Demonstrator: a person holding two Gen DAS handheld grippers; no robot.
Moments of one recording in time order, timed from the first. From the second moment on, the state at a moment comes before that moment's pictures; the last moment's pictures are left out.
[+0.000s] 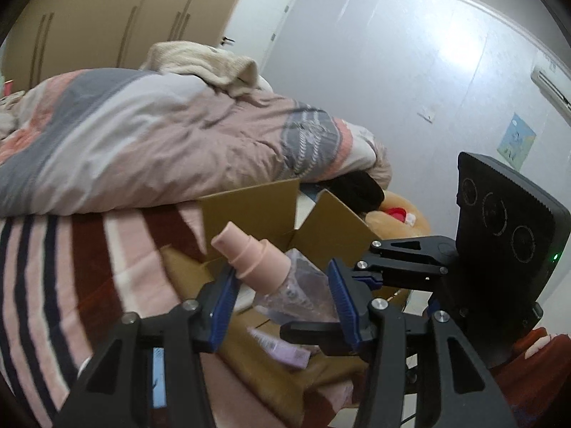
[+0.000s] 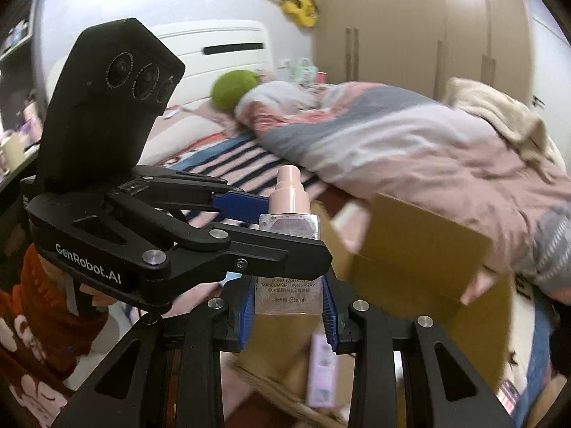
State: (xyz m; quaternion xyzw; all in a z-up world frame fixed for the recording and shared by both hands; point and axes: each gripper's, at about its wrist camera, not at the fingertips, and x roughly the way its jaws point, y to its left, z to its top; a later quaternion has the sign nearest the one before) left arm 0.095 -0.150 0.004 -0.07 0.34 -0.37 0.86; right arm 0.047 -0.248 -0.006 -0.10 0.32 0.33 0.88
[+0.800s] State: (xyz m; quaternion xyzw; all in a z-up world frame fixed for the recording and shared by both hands) left arm 0.047 -0.033 0.019 -0.09 0.30 -0.26 0.92; right arm 0.038 -0.194 -0.002 -0.13 0.33 0.34 0.87
